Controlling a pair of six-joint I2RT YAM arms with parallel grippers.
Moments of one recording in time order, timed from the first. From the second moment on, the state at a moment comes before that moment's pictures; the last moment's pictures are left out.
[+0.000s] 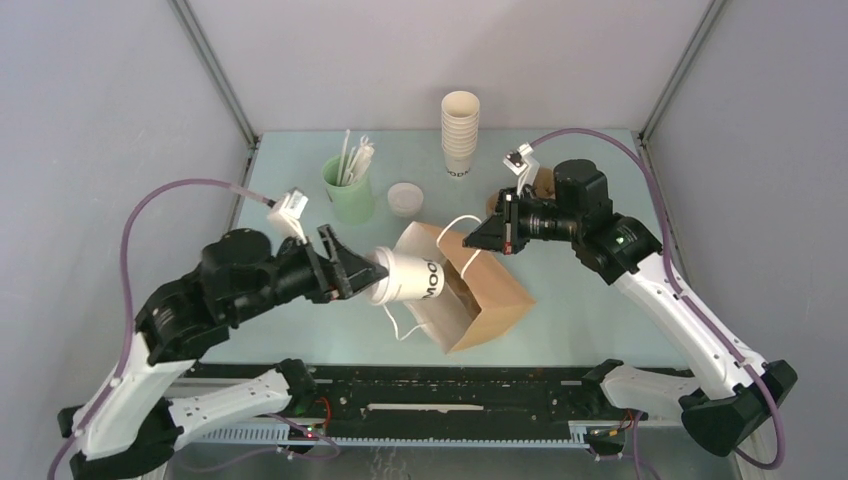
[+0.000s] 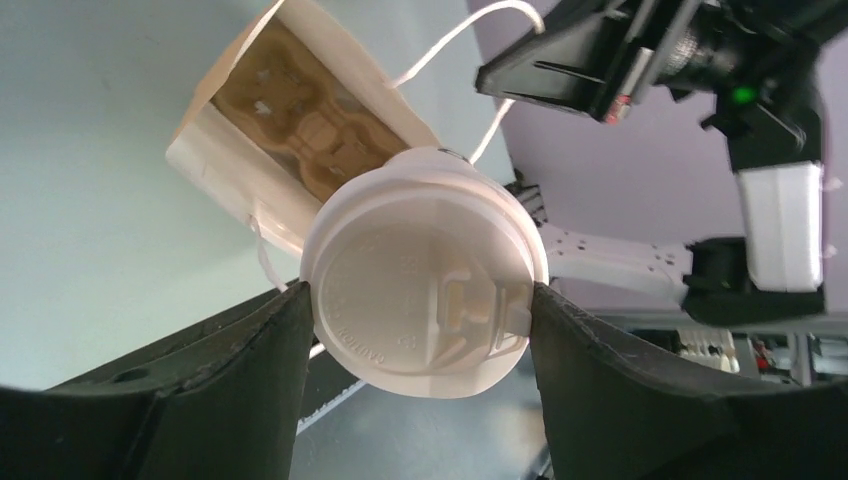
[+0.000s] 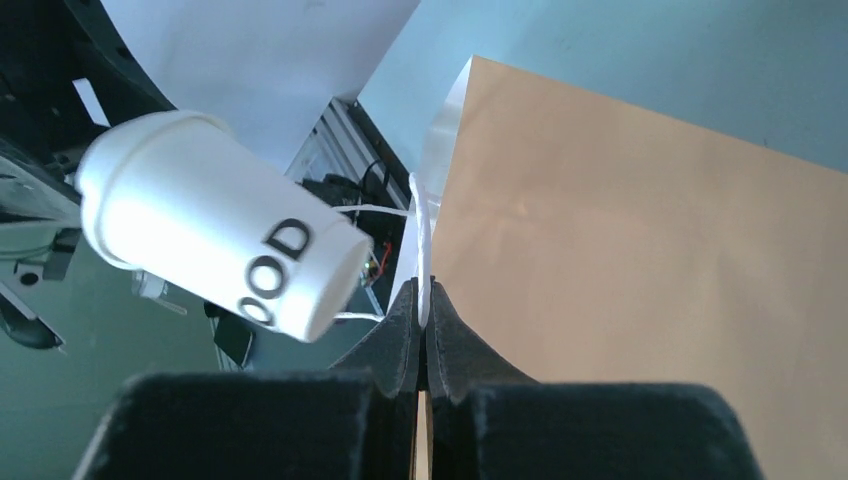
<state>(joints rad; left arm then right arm) -0.89 0.75 1.38 -1.00 -0.03 -0.89 0.56 1.13 1.25 -0.53 -0.64 0.49</state>
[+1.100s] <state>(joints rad) -1.13 1.19 1.69 -1.22 -0.39 -0.99 0.55 1.03 1.17 -0.30 -0.61 0.64</state>
